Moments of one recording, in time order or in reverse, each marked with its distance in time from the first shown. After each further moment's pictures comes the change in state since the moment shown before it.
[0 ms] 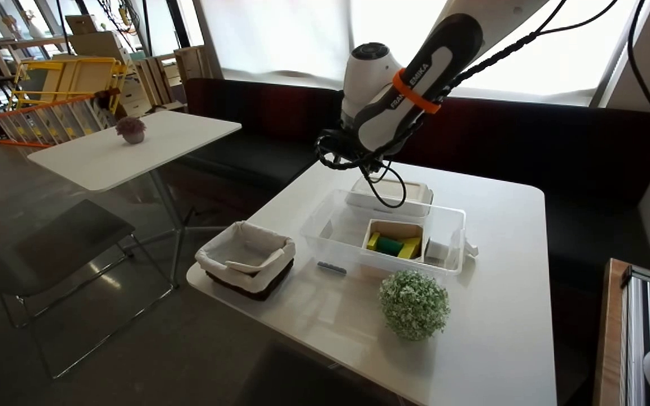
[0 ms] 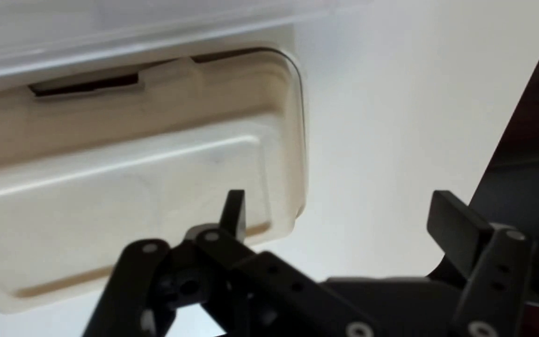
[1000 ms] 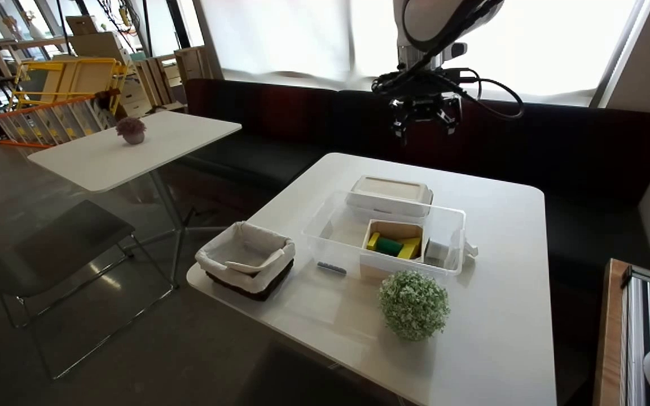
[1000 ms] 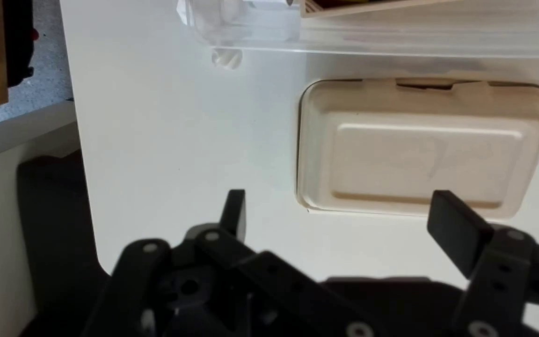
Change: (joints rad) arm -0.118 -0.463 0.051 -0.189 0.072 -0.683 -0.379
